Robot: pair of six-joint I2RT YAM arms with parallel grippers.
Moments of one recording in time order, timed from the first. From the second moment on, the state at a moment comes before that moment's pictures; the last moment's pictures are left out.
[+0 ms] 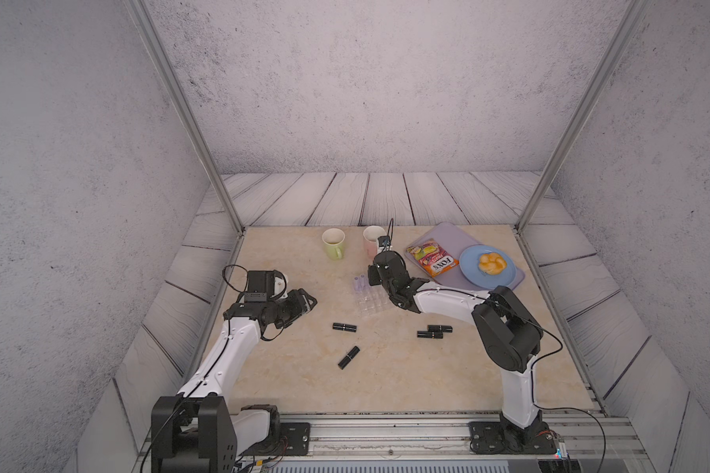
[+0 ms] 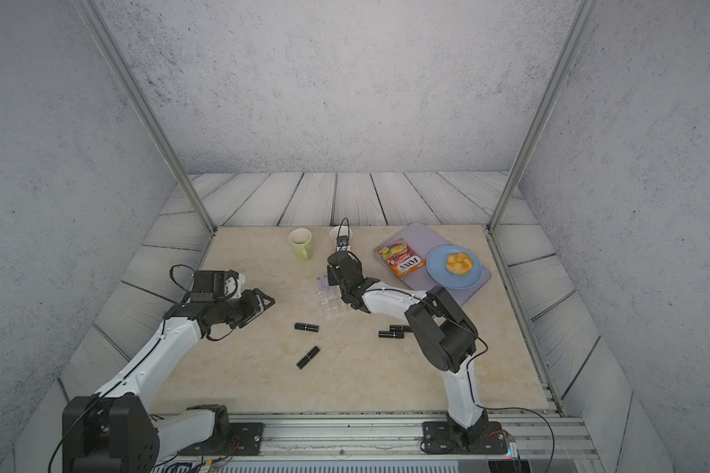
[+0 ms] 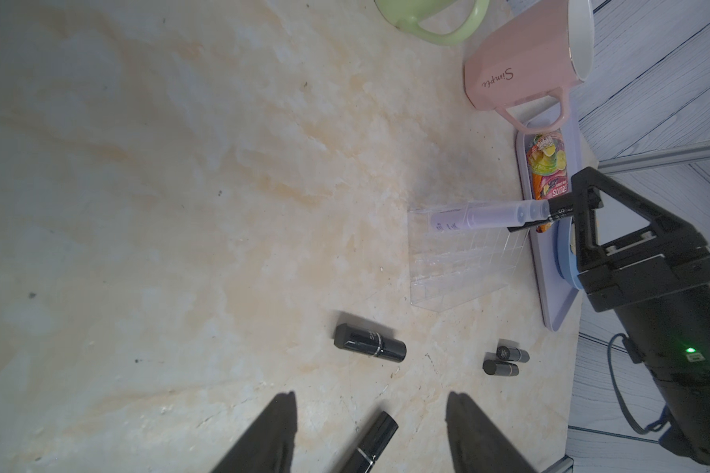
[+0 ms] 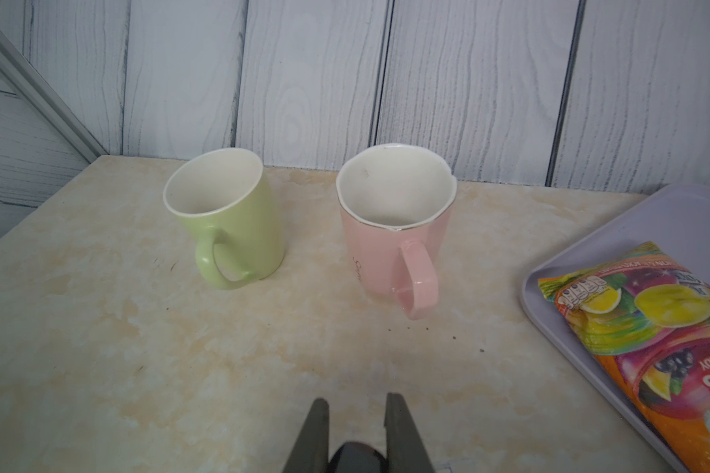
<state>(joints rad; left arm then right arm) -0.03 1.19 0.79 -0.52 0.47 -0.55 0.76 2.00 1.35 0.15 0.40 0.32</state>
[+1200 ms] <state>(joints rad) -0.03 1.19 0.79 -0.51 0.47 -0.54 0.79 1.95 1.30 0.15 0.49 0.32</state>
